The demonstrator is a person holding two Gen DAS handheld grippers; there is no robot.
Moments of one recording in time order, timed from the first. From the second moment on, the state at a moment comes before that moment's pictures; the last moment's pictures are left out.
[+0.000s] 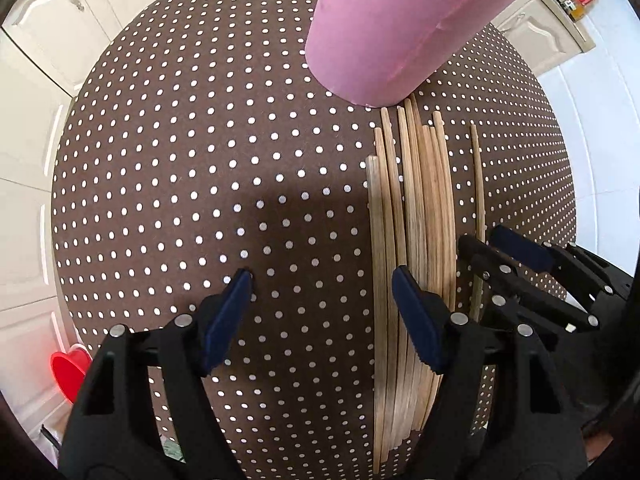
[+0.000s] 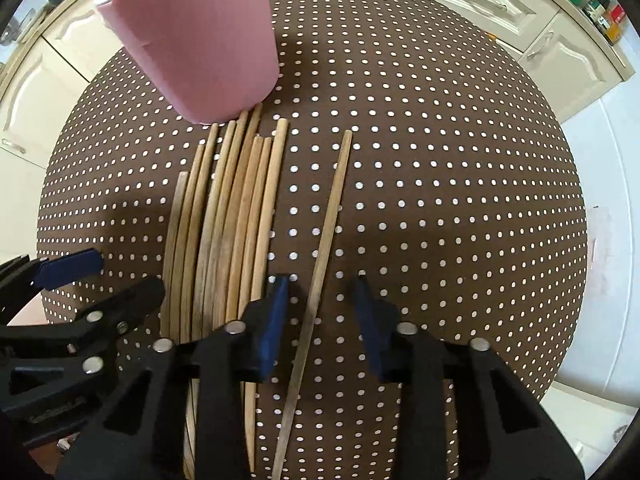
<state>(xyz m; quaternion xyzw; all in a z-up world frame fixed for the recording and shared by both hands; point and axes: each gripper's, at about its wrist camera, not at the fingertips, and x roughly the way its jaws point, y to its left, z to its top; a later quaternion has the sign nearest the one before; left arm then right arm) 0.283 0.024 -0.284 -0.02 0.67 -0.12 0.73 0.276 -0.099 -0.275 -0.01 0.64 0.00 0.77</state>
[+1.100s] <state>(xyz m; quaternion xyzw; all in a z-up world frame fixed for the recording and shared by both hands) 0.312 -0.010 -0.301 0.01 0.66 -0.03 0.75 0.257 -0.180 -0.261 0.15 0.60 -0.03 0.79</state>
